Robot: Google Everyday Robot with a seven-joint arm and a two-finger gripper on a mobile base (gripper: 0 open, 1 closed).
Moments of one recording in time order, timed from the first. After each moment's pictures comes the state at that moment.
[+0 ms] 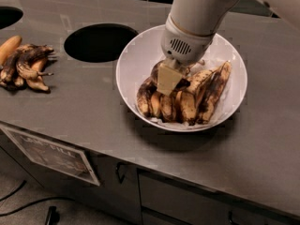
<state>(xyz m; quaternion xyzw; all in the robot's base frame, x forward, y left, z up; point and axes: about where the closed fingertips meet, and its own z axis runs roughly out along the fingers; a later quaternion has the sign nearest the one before) 0.485 -0.041 0.928 -0.54 0.83 0.04 0.12</state>
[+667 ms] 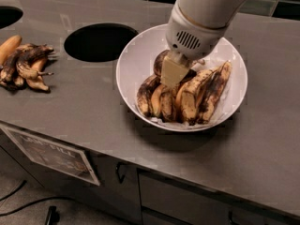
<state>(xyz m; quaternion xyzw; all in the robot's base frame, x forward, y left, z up) 0.470 -0.044 0.959 -0.53 0.83 0.01 0.16</state>
